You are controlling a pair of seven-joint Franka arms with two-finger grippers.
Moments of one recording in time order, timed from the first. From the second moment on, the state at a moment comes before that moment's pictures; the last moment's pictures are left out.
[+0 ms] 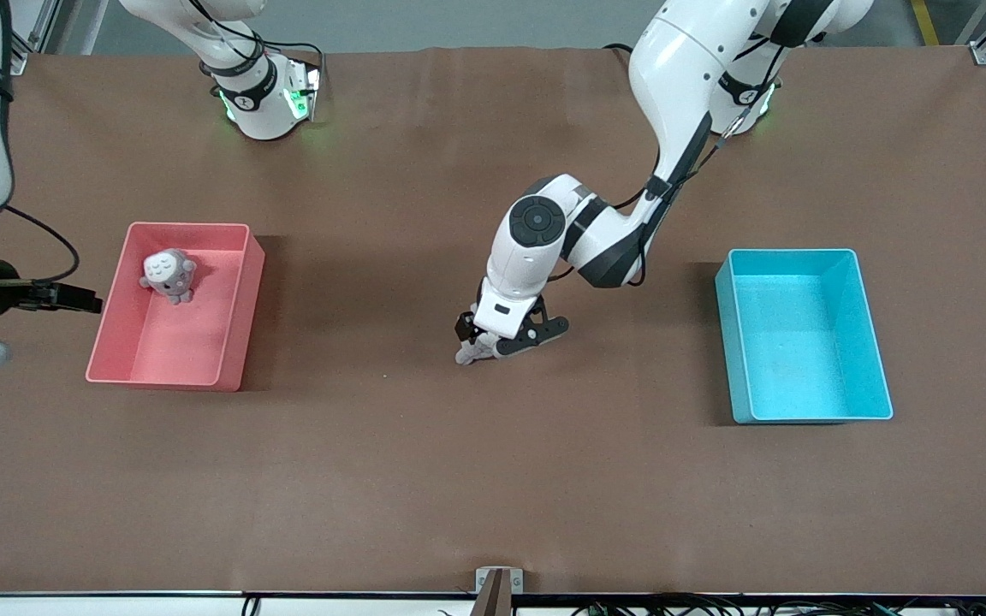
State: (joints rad) left arm -0.69 0.76 -0.09 -1.46 -0.02 2.45 -1.16; right arm -0.02 0.27 -0.14 -1.50 0.02 1.58 -0.09
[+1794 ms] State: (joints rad) left arm -0.72 0.78 -0.08 -1.40 -0.03 2.43 -1.19; right arm -0.01 0.02 -0.11 -1.66 0.02 1.55 -0.09
